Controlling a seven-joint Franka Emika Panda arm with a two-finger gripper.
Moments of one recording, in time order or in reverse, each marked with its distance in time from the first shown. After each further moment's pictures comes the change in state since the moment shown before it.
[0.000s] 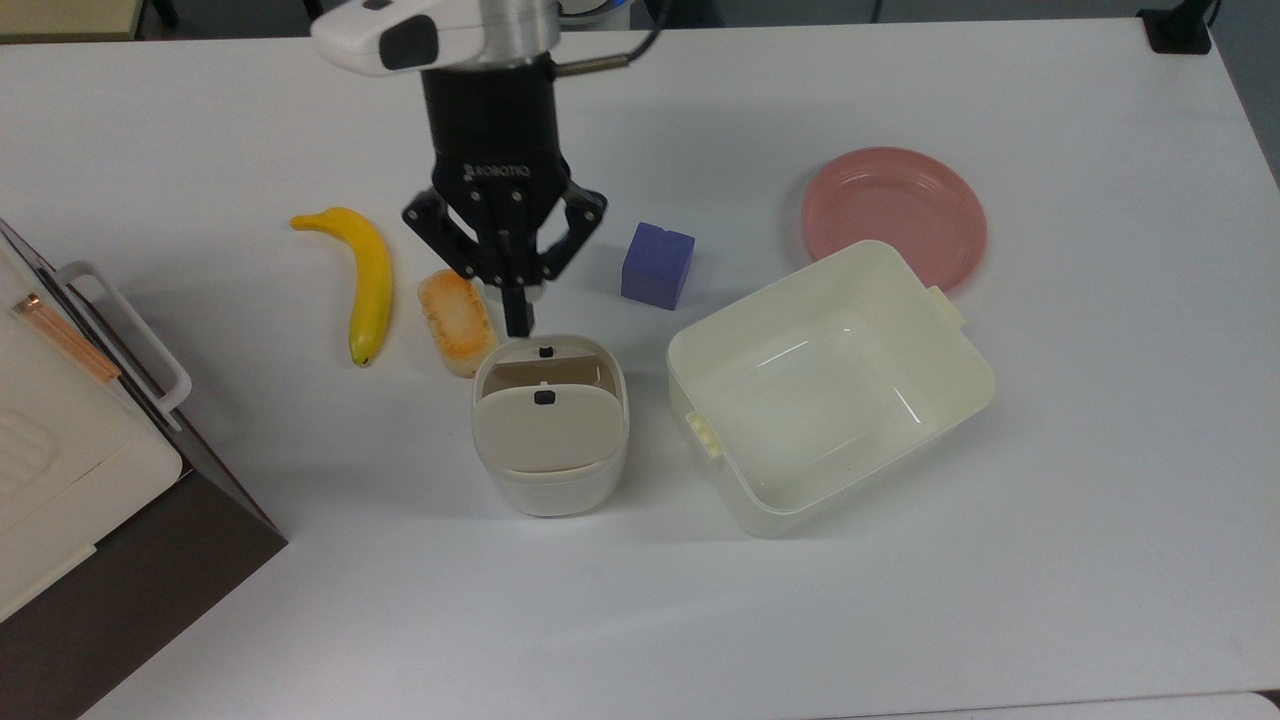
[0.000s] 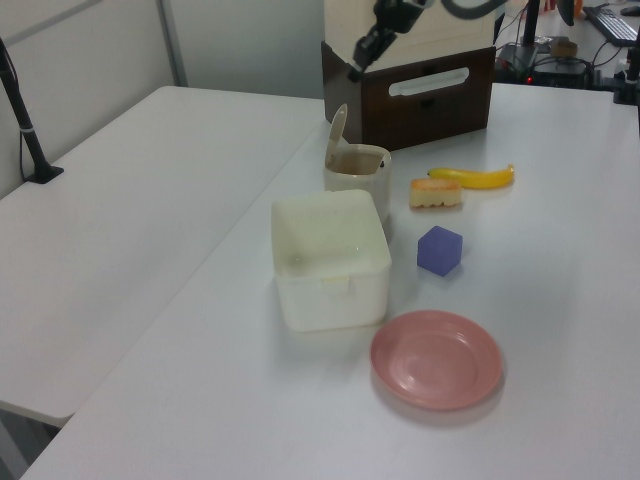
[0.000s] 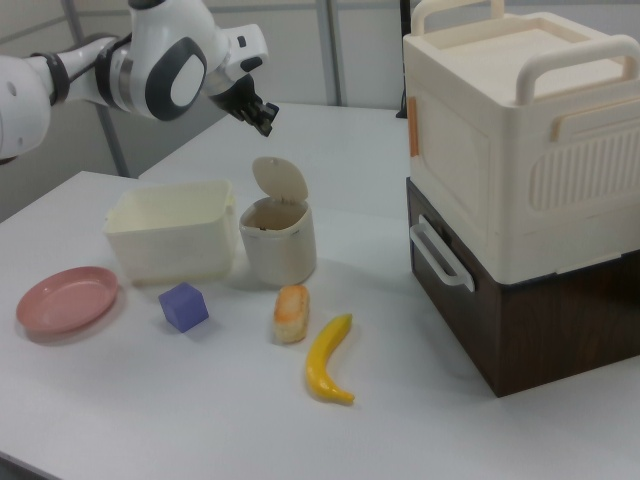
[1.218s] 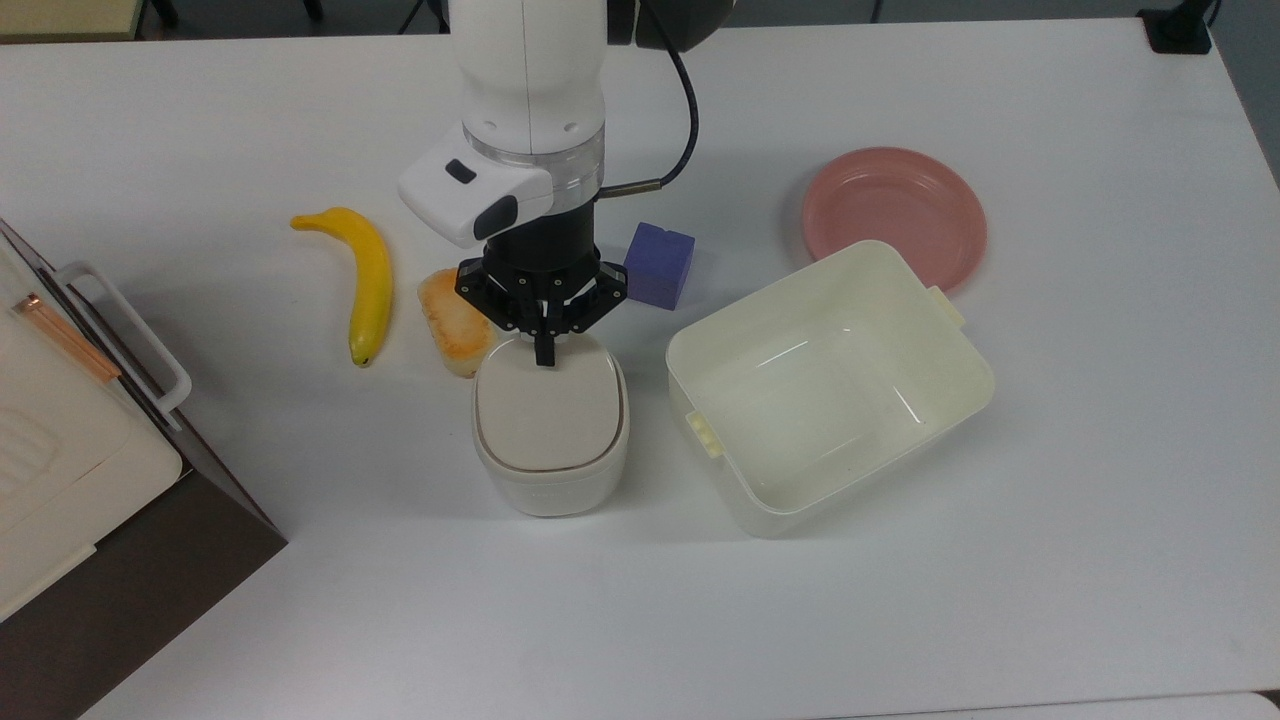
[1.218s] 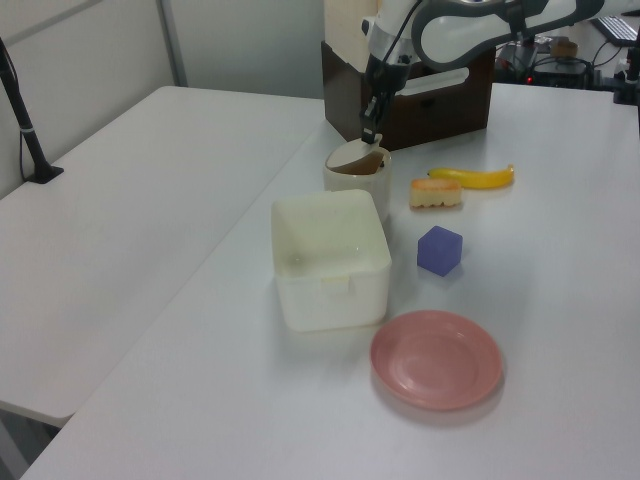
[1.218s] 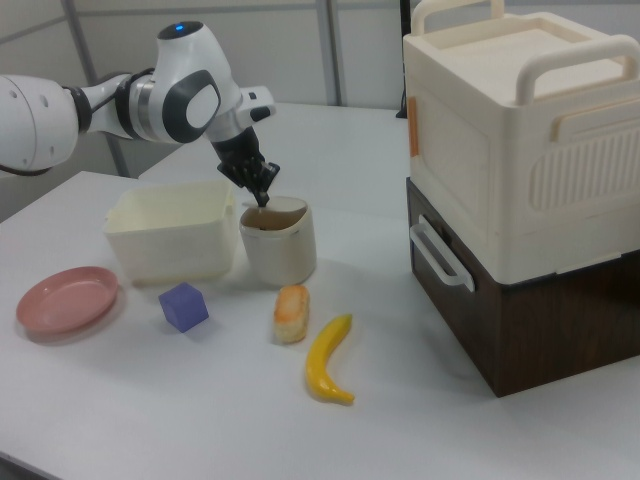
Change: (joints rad) arm 0.021 0.123 0.000 0.044 -0.112 -0.260 -0.015
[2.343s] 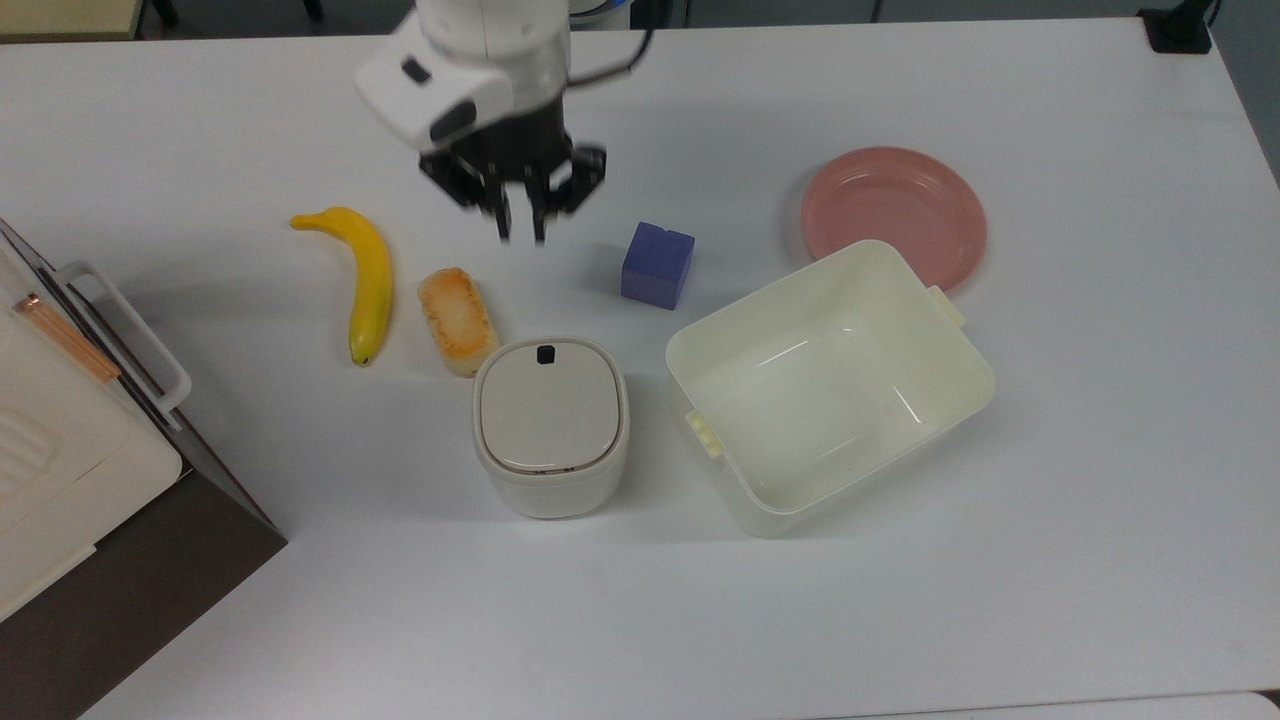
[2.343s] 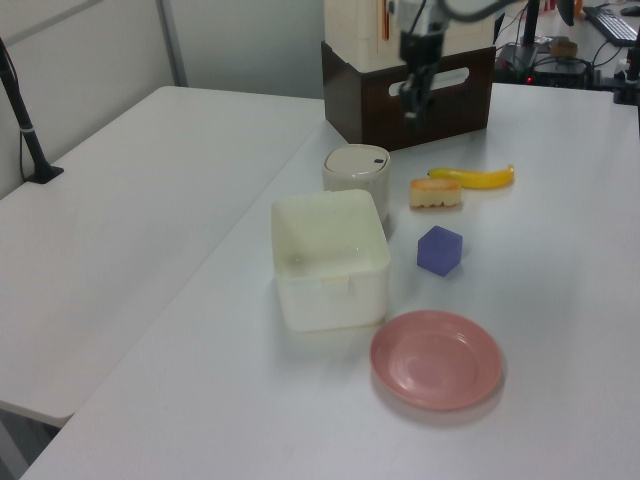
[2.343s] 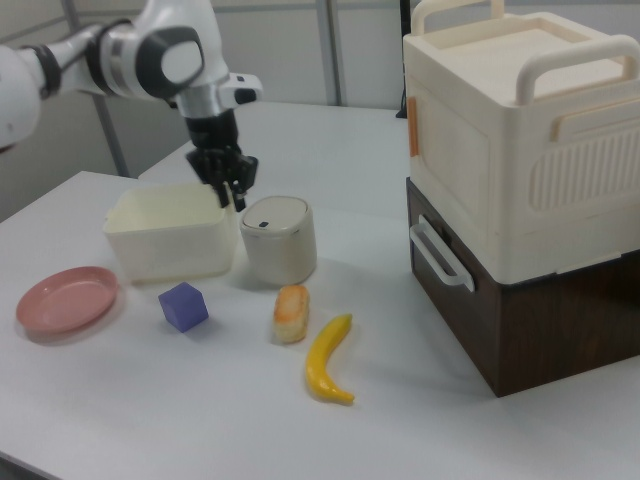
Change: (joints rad) arm -0.020 -0.135 -0.007 0.000 0.000 -0.378 -0.002
